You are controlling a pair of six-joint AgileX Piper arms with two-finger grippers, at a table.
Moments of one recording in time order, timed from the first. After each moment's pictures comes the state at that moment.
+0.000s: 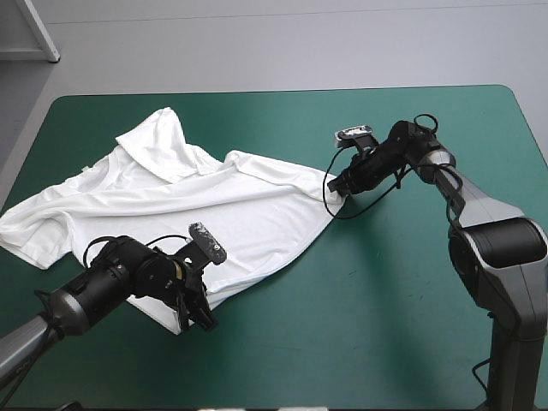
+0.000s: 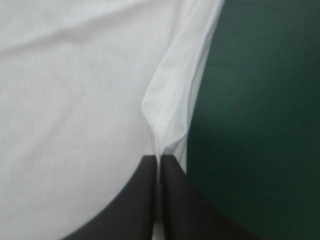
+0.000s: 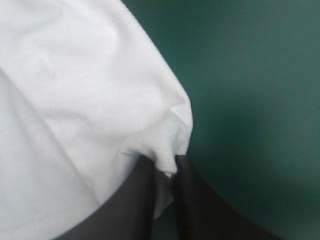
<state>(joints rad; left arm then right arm) -0.59 1.26 -0.81 -0.04 0.87 0.31 0.21 2.10 -1.70 0.48 0.91 -0.52</state>
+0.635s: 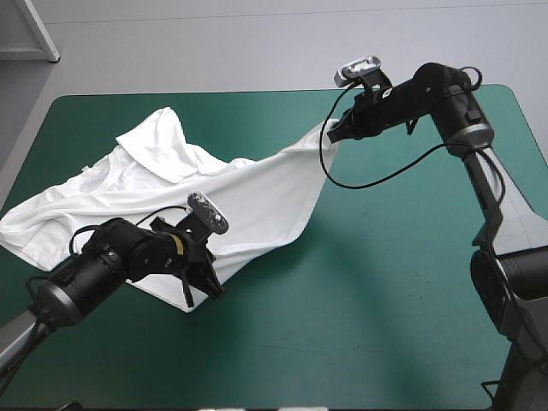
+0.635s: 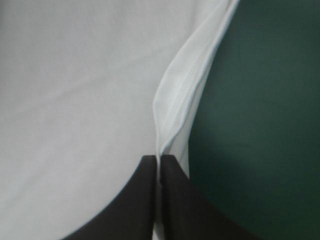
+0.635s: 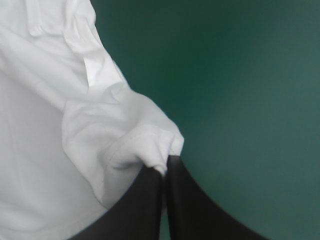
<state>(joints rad) -0.59 1.25 -0.96 0.00 0.83 0.28 0.21 1.91 -2.03 0.51 1.11 -0.52</state>
